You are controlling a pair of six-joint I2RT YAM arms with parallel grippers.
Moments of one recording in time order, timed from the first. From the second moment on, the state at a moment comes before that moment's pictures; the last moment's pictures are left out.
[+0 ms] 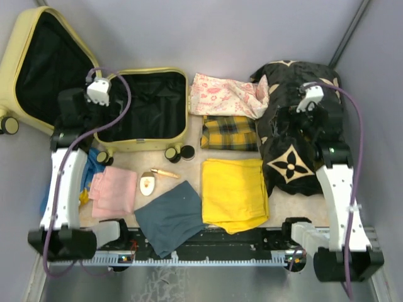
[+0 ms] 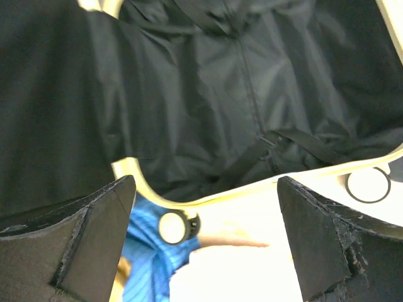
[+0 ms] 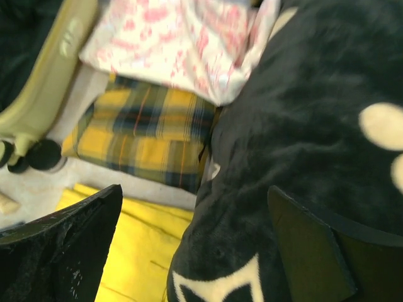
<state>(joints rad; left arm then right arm) 0.05 1.11 1.32 -0.59 0.08 0.30 0.00 0.94 1.15 -0.52 -0.25 -0.02</state>
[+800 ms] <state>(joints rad) -0.59 1.50 1.23 -0.69 0.41 0.45 0.01 1.19 1.15 -0.83 -0.47 -0.05</state>
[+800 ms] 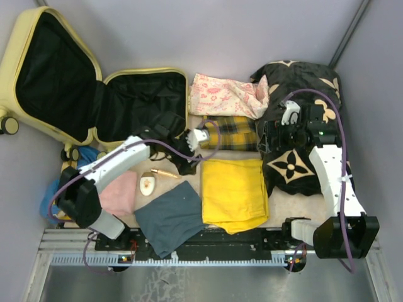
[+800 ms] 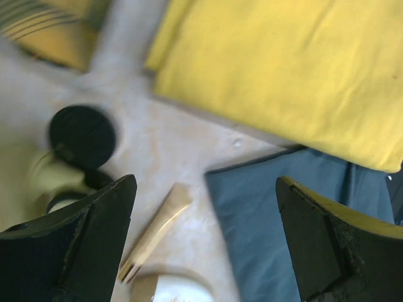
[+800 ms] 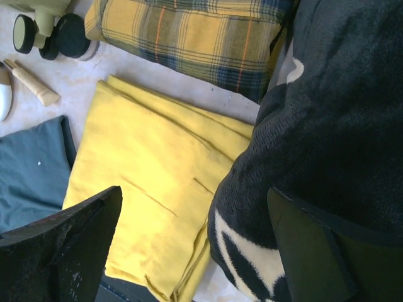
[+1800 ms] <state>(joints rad) -0.69 1.89 1.25 -0.41 0.41 0.41 0.04 1.29 1.10 -0.79 -0.55 0.01</state>
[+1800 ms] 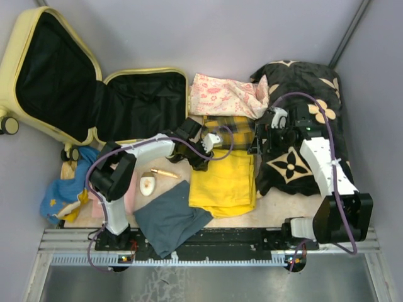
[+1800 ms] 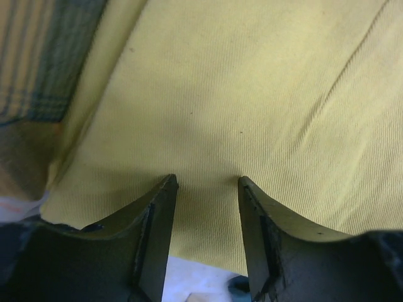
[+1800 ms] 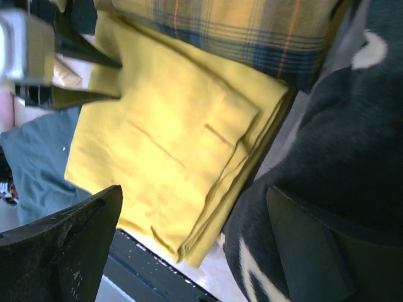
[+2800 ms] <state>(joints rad) -0.60 1.40 0.81 -0.20 0.39 0.05 0.27 1.33 0.76 -0.51 -0.13 0.47</state>
